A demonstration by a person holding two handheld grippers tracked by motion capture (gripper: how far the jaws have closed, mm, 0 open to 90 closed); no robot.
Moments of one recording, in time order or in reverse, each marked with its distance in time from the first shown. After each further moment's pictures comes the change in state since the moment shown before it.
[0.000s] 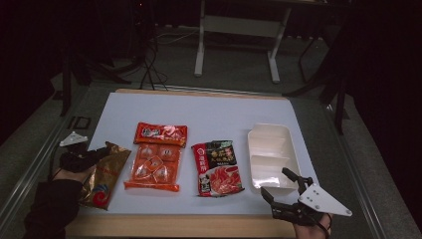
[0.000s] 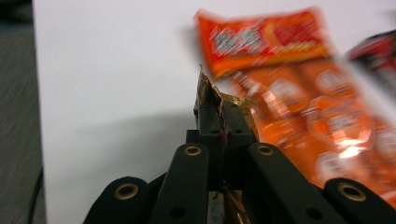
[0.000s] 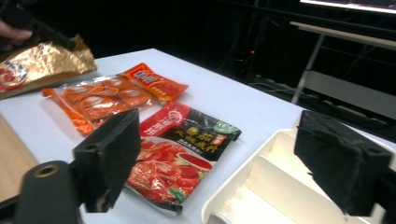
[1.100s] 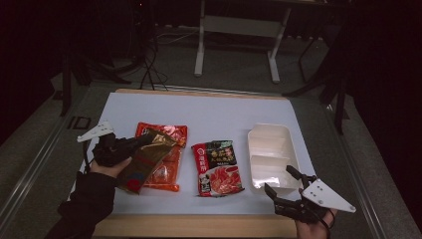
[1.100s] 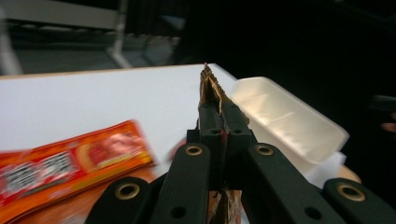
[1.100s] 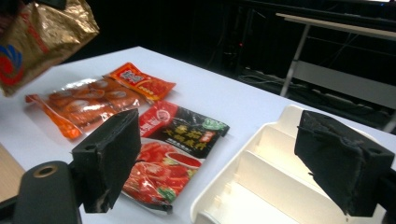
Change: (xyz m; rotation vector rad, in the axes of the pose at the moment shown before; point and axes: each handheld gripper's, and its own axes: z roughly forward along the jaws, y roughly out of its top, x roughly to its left) left arm -0.110 0.054 -0.001 -0.270 -0.421 0.047; right arm -0.006 0.007 -0.002 0.023 -0.046 0.046
